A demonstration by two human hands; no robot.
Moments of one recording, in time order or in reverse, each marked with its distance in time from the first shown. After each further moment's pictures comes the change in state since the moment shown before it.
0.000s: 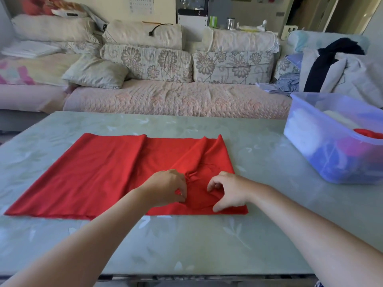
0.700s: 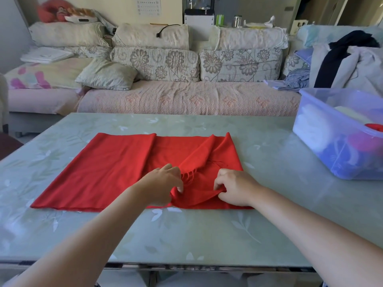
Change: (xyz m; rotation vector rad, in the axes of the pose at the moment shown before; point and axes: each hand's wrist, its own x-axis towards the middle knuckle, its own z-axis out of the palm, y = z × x) left_hand -0.038 -0.008 -0.019 0.239 -0.056 -0.041; right_hand -0.003 -0.019 0.016 -0.168 0.215 -0.133
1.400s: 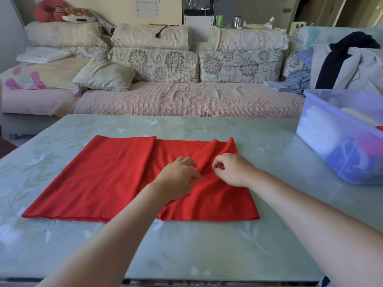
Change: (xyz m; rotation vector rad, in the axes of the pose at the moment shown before) left_hand 0.055 0.000 0.016 -0.191 0.286 -0.025; right_hand 0.057 0.008 -0.019 0.138 0.130 0.174
